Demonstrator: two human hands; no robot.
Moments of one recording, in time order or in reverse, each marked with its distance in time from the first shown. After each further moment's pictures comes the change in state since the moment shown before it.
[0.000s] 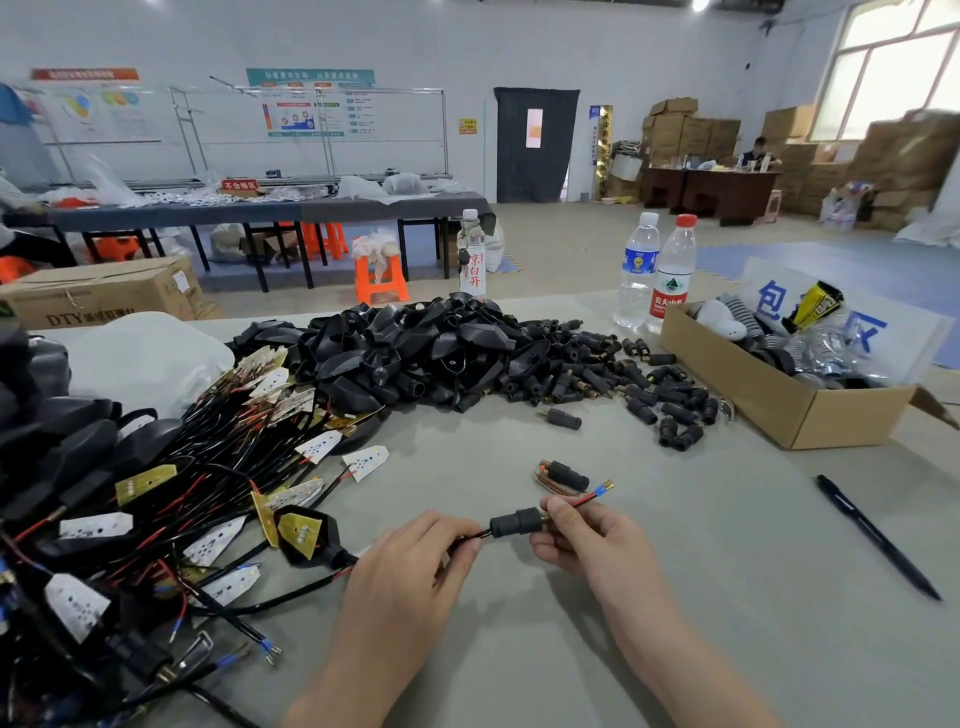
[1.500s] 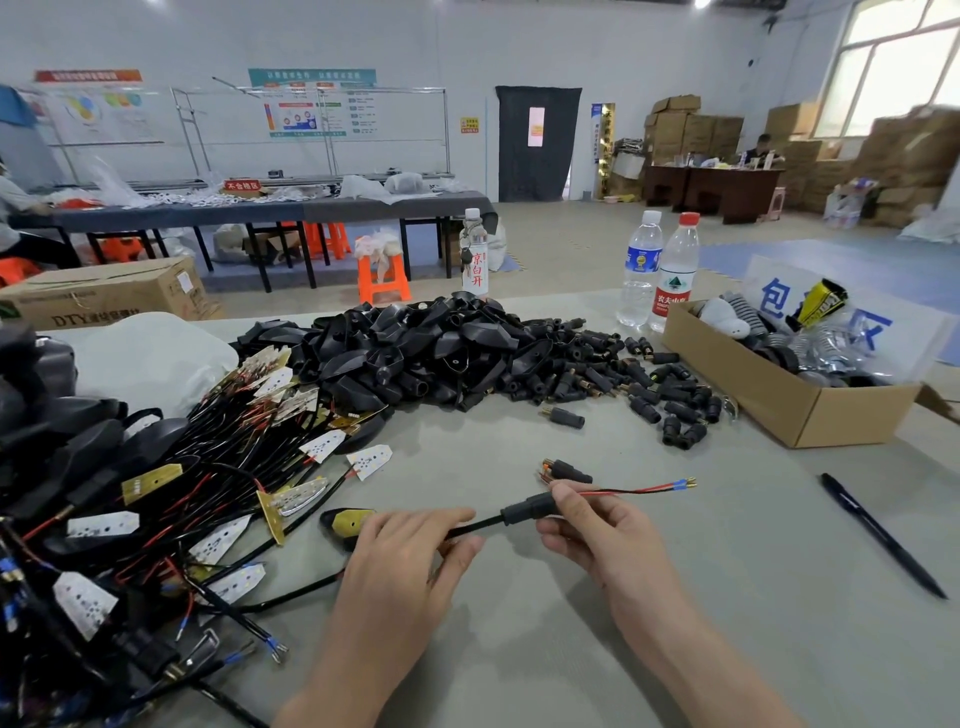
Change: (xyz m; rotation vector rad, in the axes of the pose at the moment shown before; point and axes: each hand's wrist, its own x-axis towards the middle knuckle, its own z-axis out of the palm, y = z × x) left_hand 0.003 -0.012 0.002 0.054 0.114 0.115; right_hand 0.001 -0.004 -0.005 0.127 -0.074 -0.036
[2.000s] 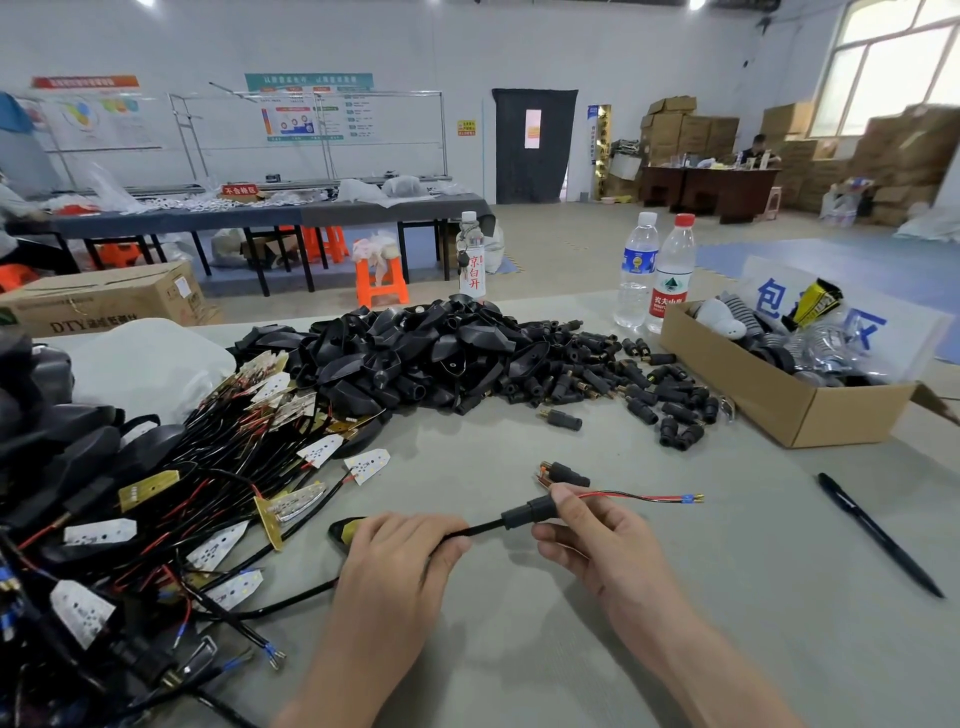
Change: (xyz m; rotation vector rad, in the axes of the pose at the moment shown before) left_hand 0.001 -0.001 -0.001 -0.014 0.024 0.007; right_hand 0.000 0.000 -0.002 0.079 -0.061 0.041
